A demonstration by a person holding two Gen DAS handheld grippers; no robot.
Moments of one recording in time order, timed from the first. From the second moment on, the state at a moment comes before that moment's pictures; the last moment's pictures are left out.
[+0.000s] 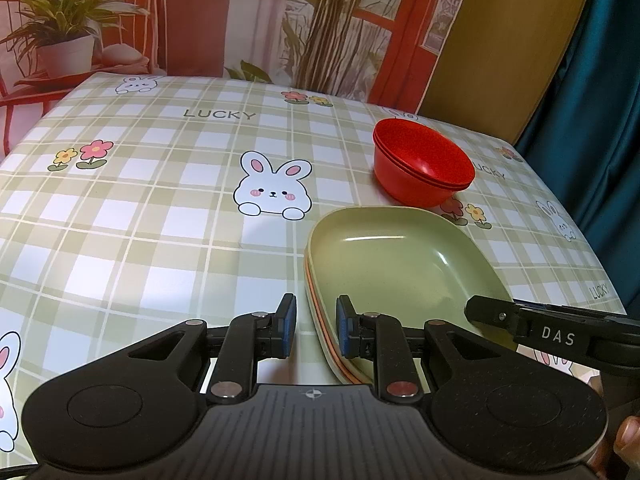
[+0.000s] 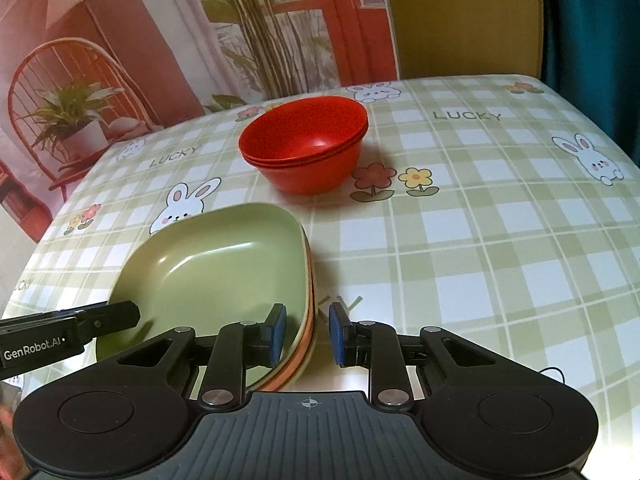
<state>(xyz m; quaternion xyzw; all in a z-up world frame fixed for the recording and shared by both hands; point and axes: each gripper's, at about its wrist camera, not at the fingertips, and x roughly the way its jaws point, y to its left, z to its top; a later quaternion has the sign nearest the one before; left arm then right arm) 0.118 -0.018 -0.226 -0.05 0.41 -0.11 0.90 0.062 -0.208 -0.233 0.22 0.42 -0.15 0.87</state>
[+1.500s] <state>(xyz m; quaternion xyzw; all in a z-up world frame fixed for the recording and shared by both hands) 0.210 -0.026 -0.137 0.00 0.31 -0.12 0.94 0.117 -0.280 -0.174 0.19 0.33 -0.15 0.91</state>
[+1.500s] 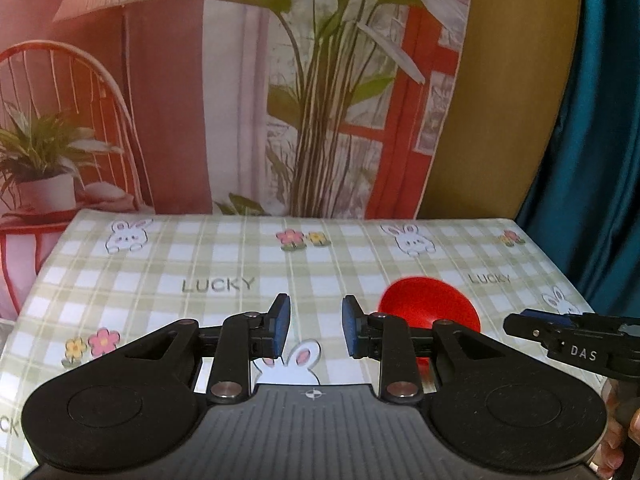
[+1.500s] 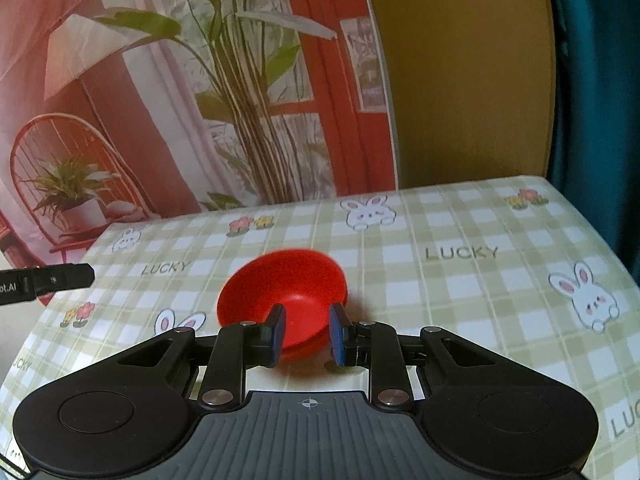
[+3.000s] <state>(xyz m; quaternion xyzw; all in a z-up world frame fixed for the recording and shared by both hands) 0.286 -0.103 -0.236 -0.01 0.43 -0.19 0.88 0.176 -0.330 -0.238 0.25 0.38 -0.14 0.88</state>
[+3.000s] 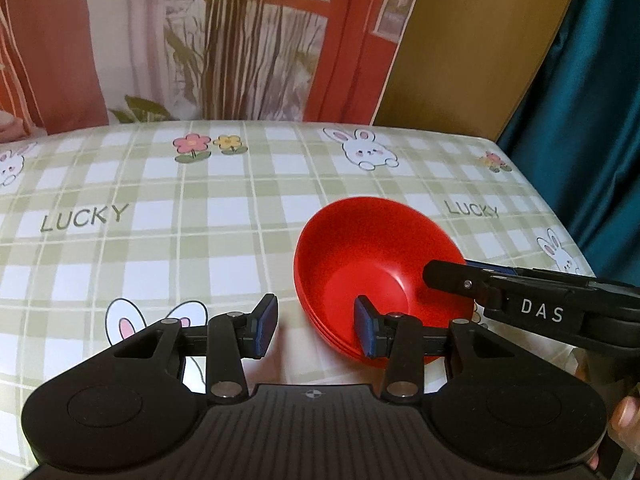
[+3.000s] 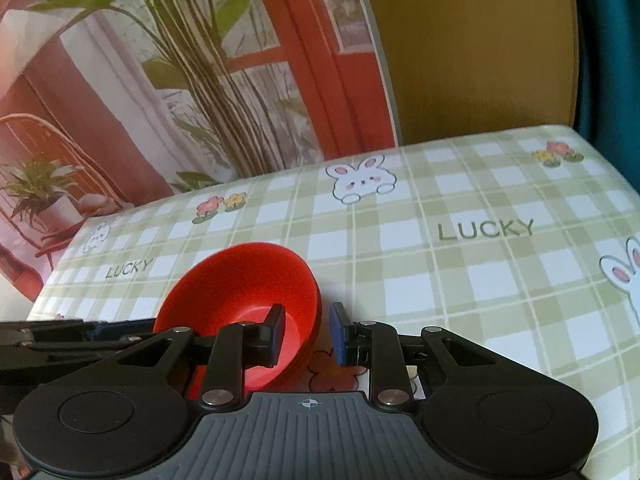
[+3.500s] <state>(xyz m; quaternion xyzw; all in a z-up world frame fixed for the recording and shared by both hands) 0.287 -0.112 -0.239 0.00 0.43 -0.18 0.89 0.173 -0.328 -0.249 0.27 0.37 -0.14 0.88</state>
